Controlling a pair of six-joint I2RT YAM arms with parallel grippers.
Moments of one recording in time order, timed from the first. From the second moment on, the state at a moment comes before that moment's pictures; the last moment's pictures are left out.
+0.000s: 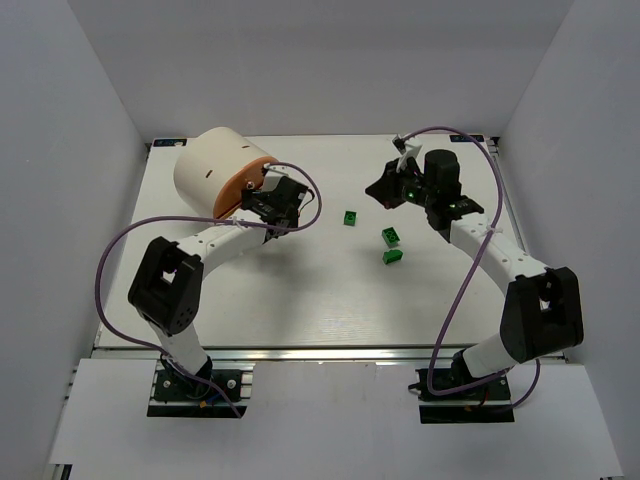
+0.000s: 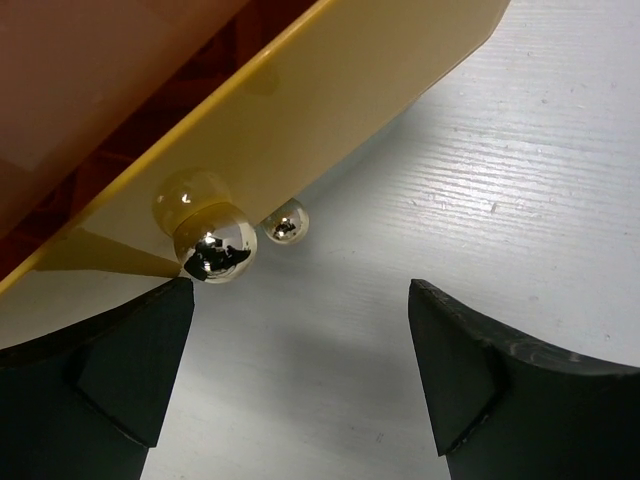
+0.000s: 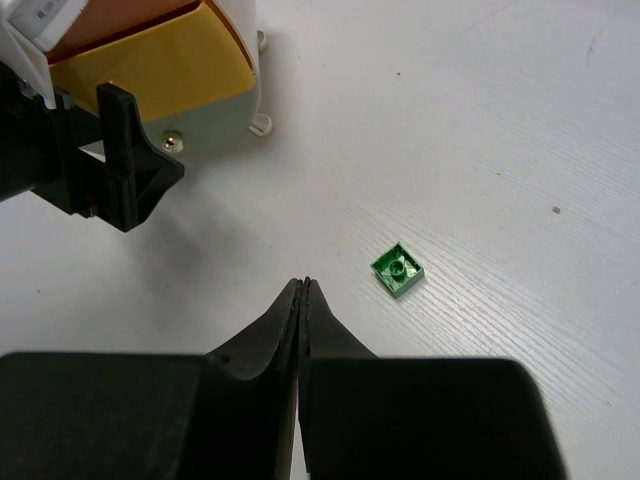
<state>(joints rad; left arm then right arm) -0.59 1.73 1.24 -0.43 -0.71 -0.41 0.33 1.48 1.09 0.06 -0.52 0.12</state>
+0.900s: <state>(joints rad) -0.58 1.74 1.25 -0.44 -0.72 -0.40 0.31 1.46 1.03 0.05 -0.51 0.09</state>
